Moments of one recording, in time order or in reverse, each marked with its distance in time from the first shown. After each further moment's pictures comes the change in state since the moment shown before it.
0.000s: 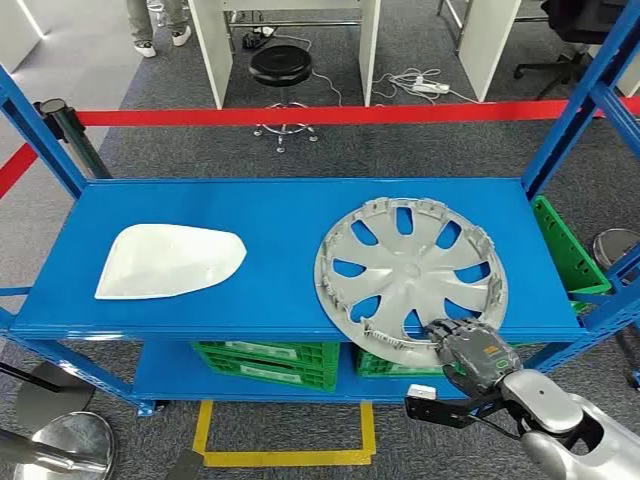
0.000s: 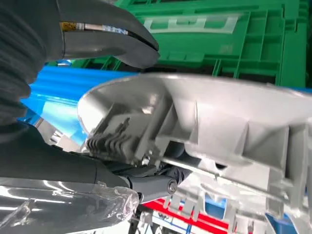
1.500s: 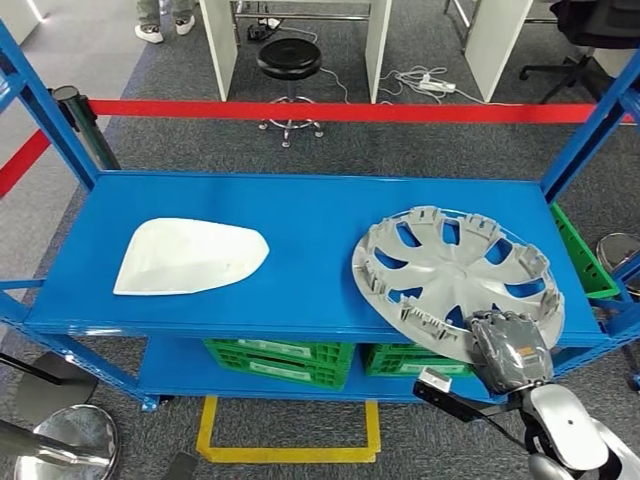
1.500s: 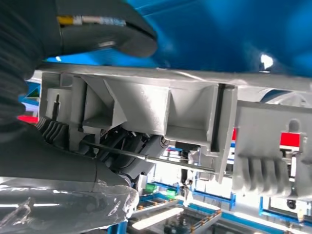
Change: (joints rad) left arm 0.066 -0.020 0.102 -0.093 -0.084 0.008 0.058; right arm 0.229 0.089 -0.304 -0.177 0.277 -0.249 0.070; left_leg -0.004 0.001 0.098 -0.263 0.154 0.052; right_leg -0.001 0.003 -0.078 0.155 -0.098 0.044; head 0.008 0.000
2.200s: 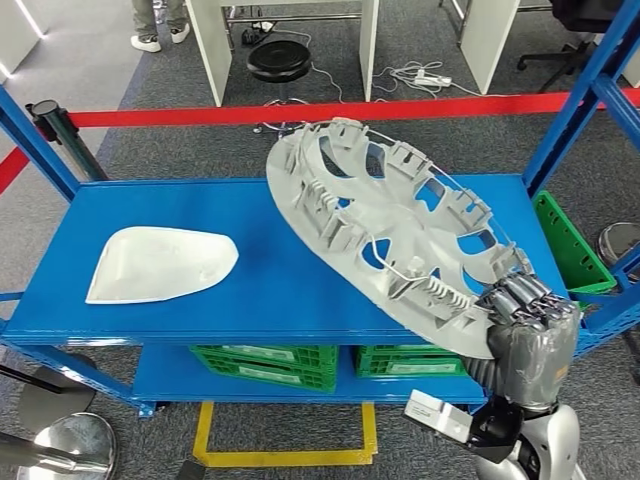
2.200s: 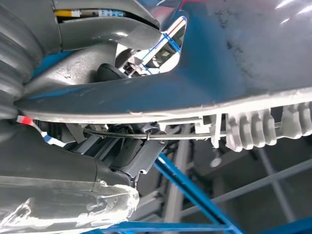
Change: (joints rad) left arm 0.060 -0.033 0.092 -0.070 -0.101 0.021 0.020; right arm 0.069 0.443 -0.182 -0.234 0.006 -0.495 -0.396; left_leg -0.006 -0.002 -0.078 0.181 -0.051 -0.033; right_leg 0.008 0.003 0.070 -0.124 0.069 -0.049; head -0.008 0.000
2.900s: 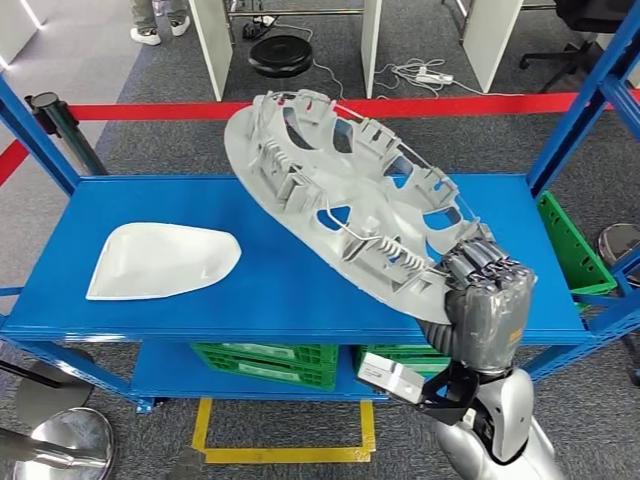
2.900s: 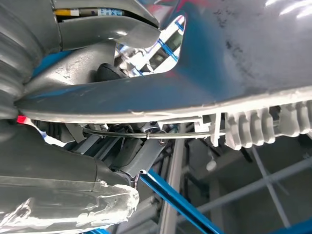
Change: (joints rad) left arm -0.042 0.014 0.003 0.011 -0.013 -0.128 -0.085; right arm -0.188 0.045 0.163 0.103 0.108 0.000 0.167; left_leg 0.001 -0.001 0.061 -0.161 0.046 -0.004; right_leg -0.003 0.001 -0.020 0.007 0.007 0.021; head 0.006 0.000
